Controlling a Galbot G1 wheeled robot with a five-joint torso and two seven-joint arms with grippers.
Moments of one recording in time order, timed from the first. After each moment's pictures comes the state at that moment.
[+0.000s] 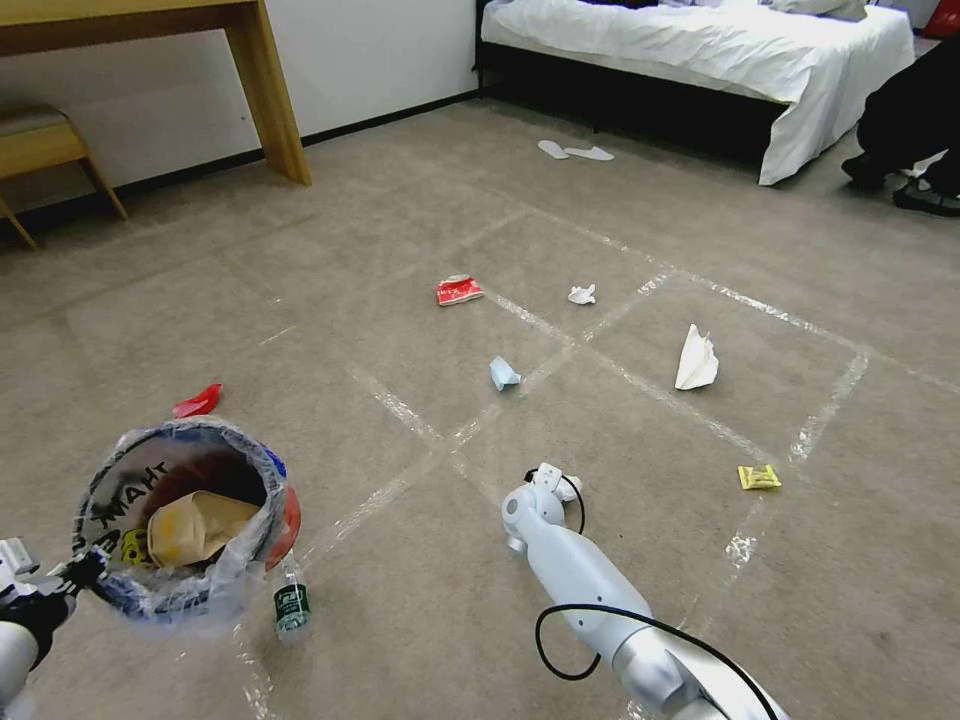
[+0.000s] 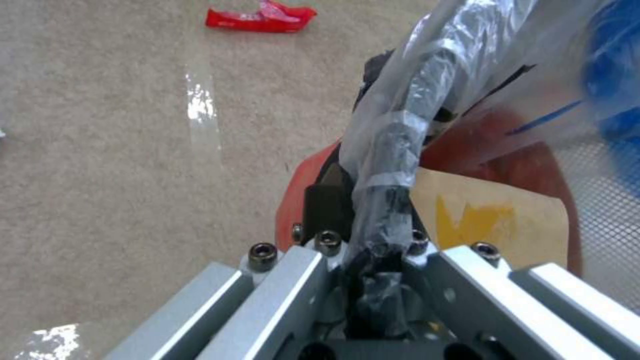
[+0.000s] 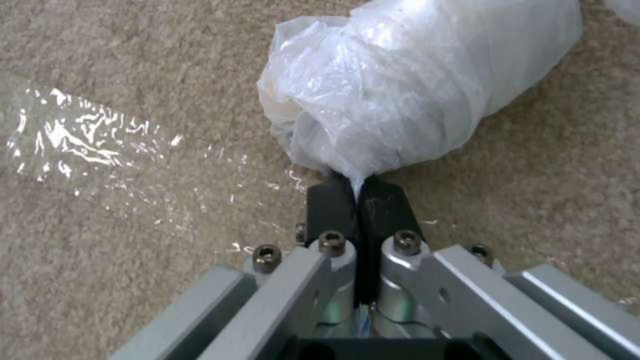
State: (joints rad) left arm 1.67 -1.26 -1.23 -2.15 -1.14 0.67 -0.24; right arm -0.65 1.57 0.04 0.84 0.99 -0.32 0.70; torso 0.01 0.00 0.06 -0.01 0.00
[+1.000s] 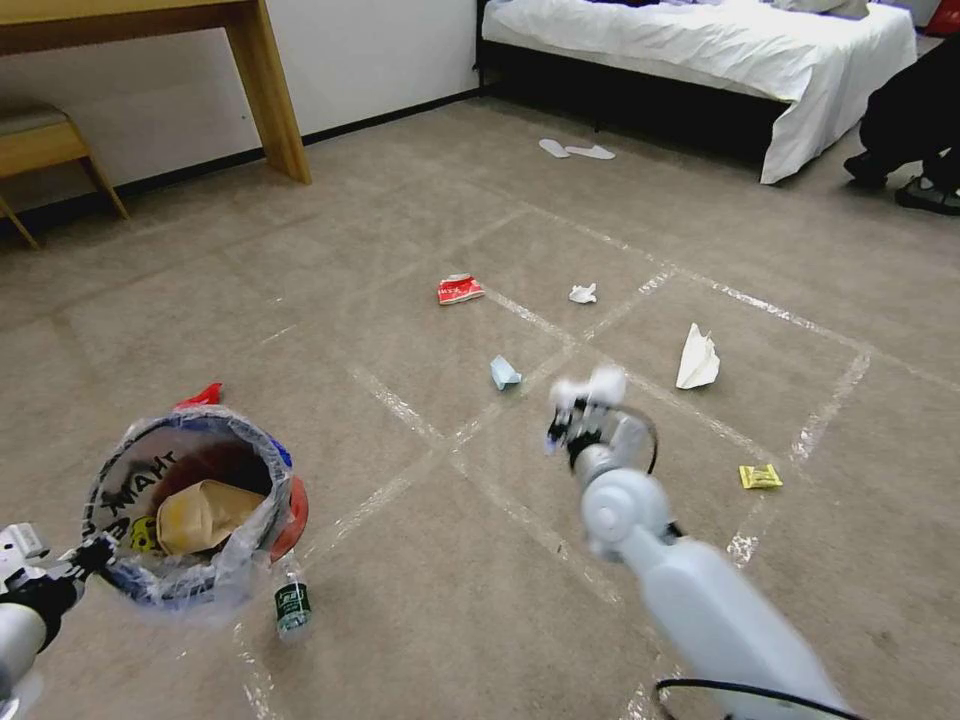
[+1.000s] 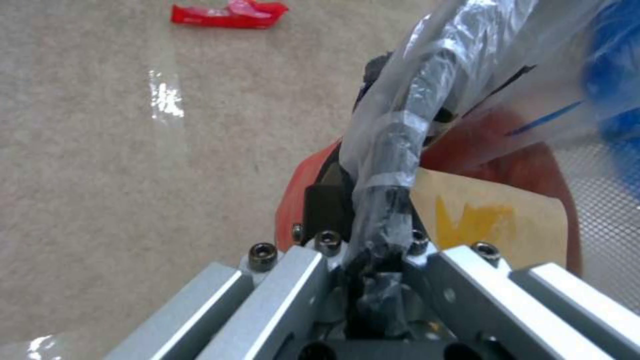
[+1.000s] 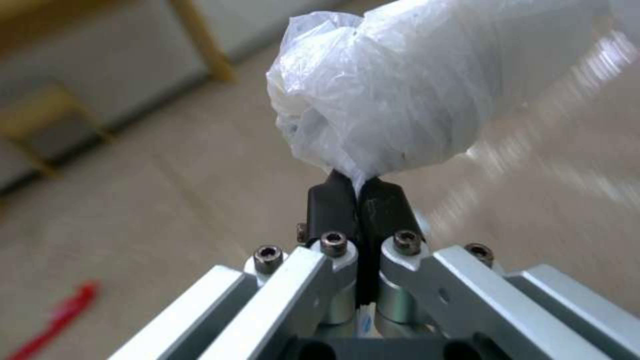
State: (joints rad) left arm 1.63 -1.21 -1.21 -2.15 -1.23 0.70 -0.29; right arm -0.79 1.03 -0.06 1.89 0.99 -0.18 0.58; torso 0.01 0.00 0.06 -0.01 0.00
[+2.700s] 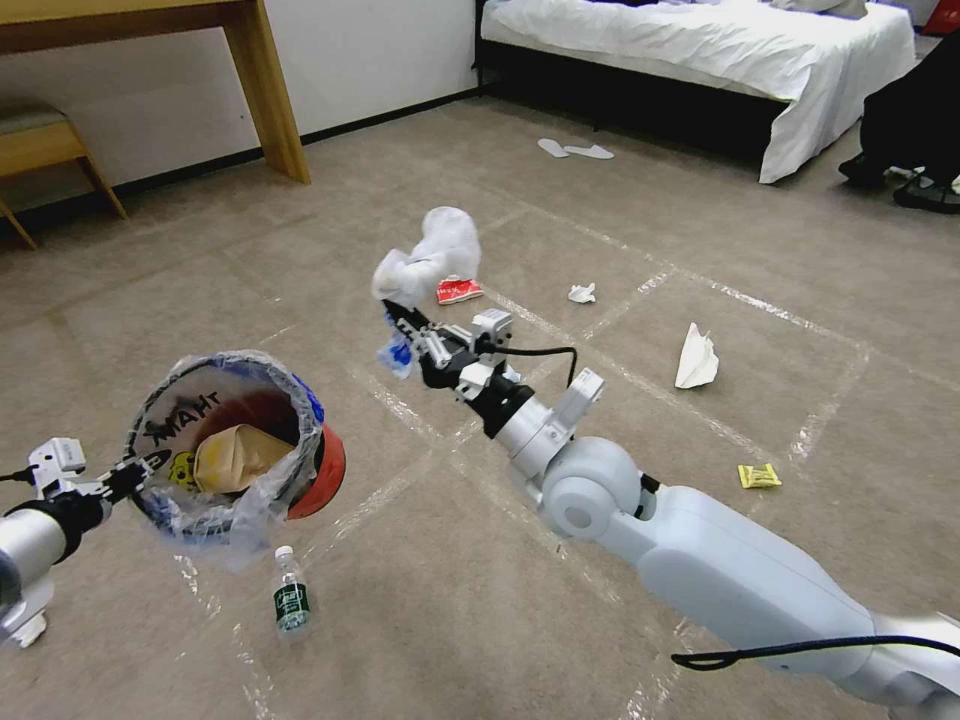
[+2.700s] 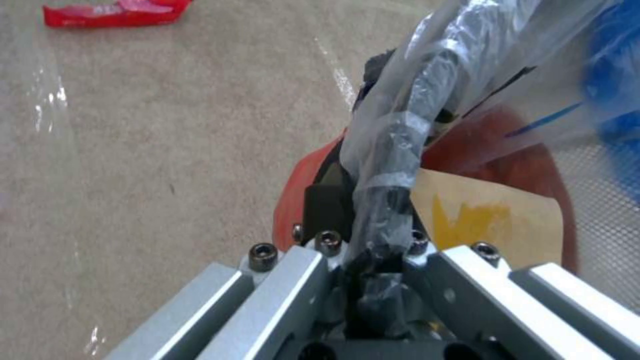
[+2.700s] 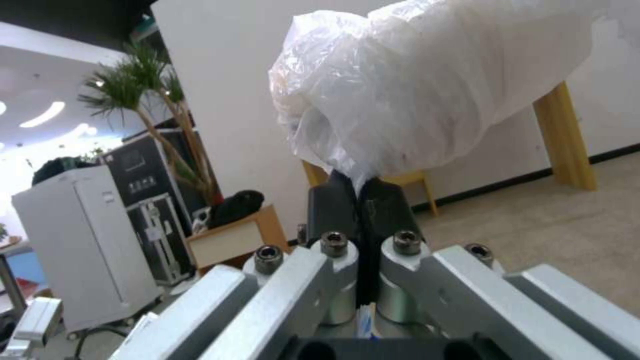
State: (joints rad) left arm 1.50 -0.97 -1.11 -2.07 -1.45 0.74 -0.35; right arm -0.48 1.02 -0.47 1.94 1.07 0.21 0.06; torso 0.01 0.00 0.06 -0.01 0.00
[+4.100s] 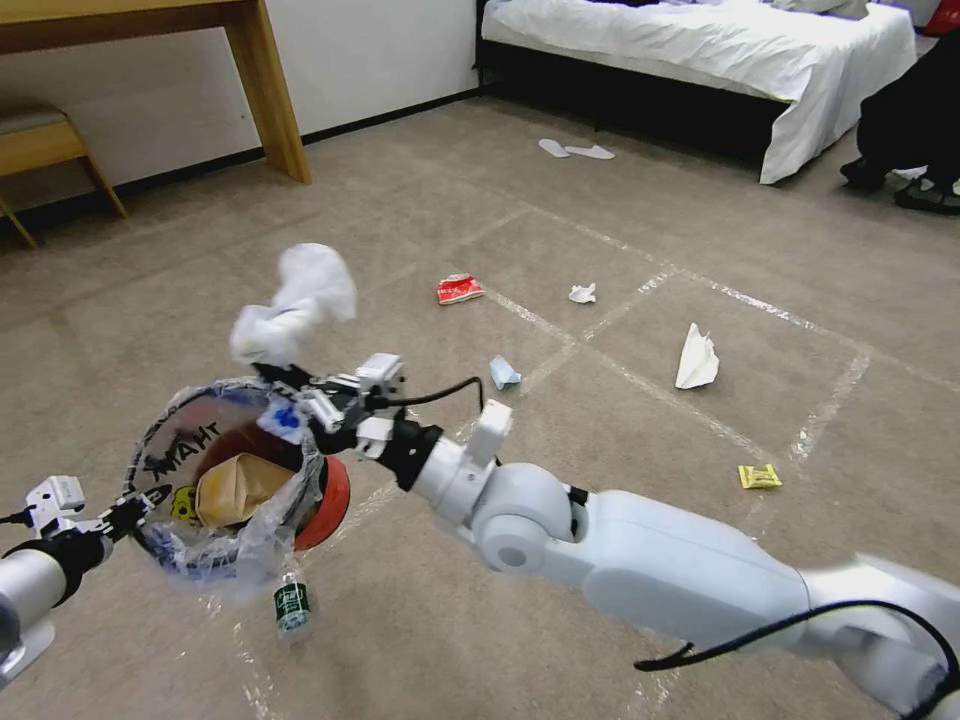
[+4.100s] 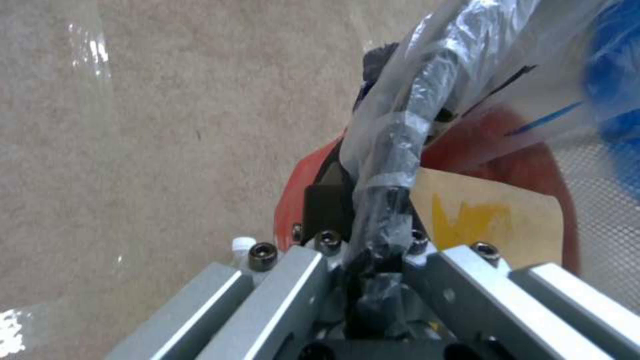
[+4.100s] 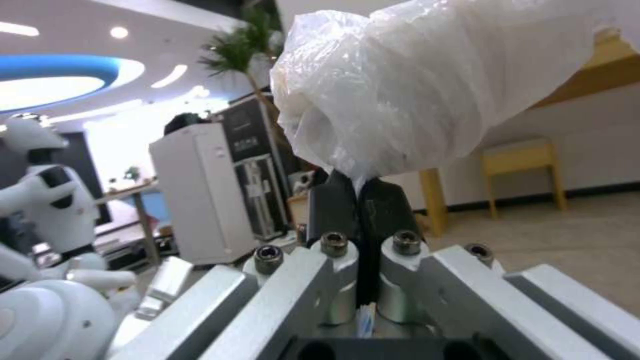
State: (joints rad) left arm 1.61 -1.01 -1.16 -2.16 -1.57 0.74 -0.49; right arm -0.26 1.16 -0.77 1.91 1.07 0.23 0.03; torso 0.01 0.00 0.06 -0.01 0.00
